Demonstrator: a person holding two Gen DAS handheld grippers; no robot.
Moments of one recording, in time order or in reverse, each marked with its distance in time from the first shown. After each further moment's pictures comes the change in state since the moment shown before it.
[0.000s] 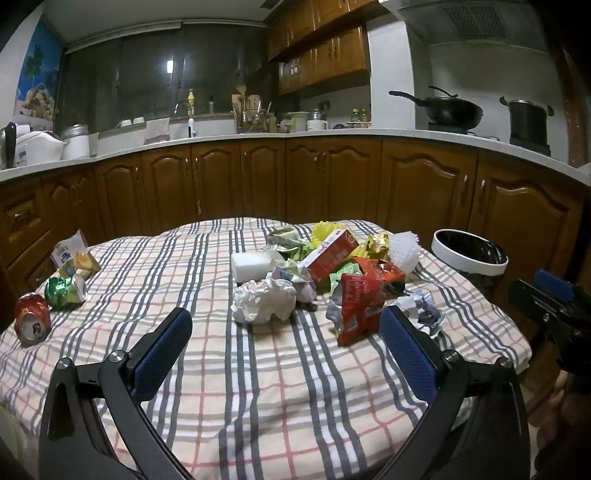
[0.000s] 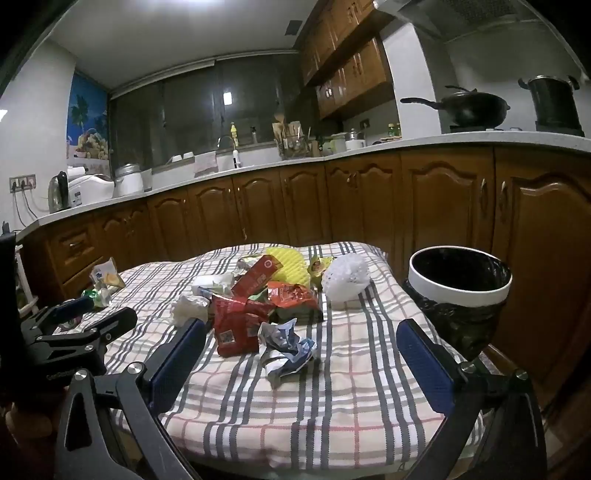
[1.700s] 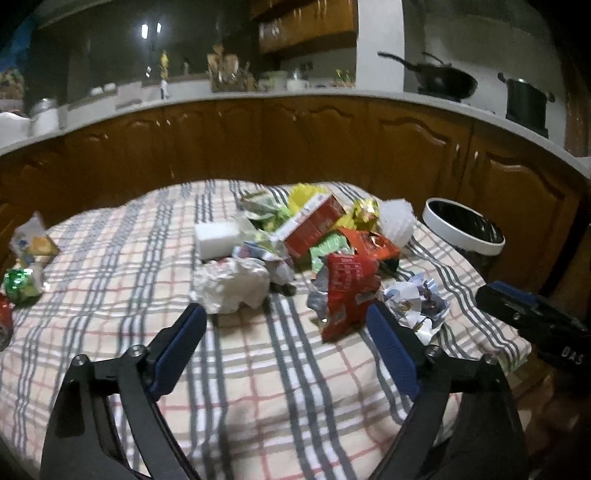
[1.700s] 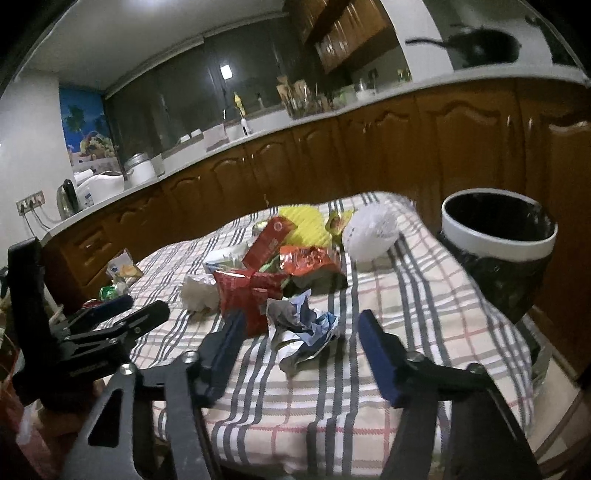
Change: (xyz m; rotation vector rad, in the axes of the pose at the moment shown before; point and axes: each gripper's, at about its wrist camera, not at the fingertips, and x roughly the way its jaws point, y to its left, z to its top) left arm 0.064 -0.010 0.007 0.006 0.189 -0.107; right arm 0.056 -0.026 -0.009 0.133 0.172 0.145
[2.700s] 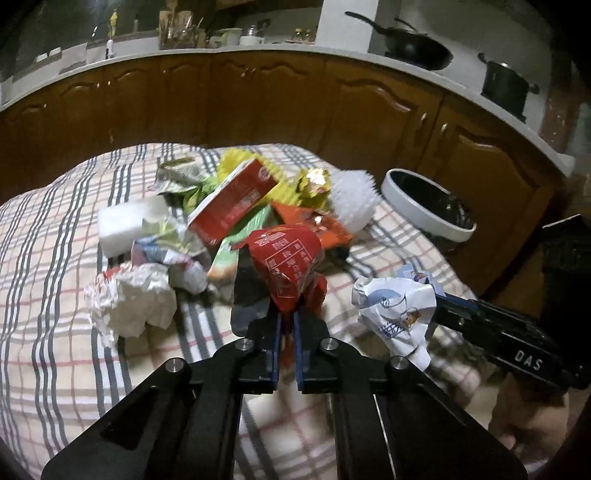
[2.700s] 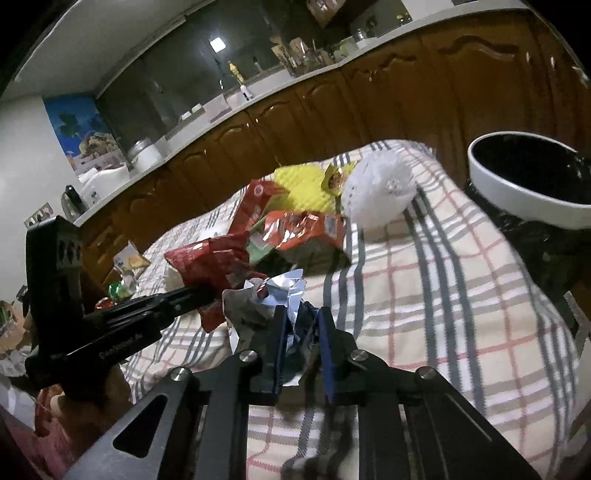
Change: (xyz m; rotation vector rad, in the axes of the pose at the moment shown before) left arm 0.061 -0.026 0.029 0.008 0.168 -0.234; right arm 0.046 -0.039 0.013 0.098 0.169 0.109
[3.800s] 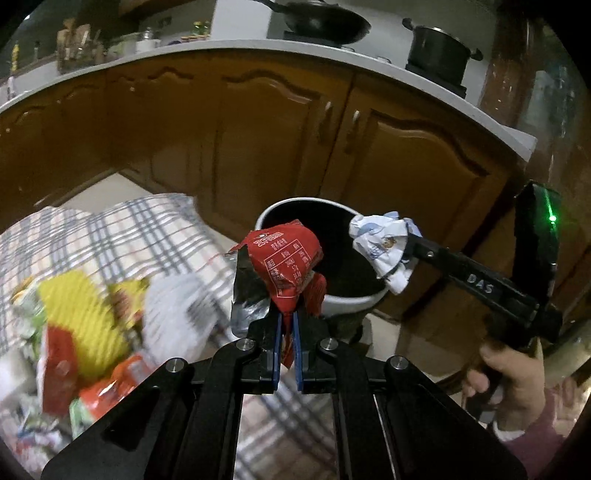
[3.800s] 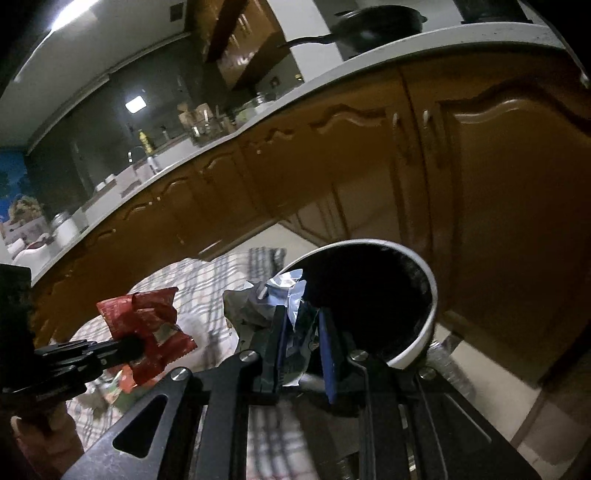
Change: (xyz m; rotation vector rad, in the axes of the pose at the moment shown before) left arm 0.080 -0.139 0.122 0.195 0.076 -0.250; right arm -0.078 -0.136 0.098 0.107 -0.218 -0.352
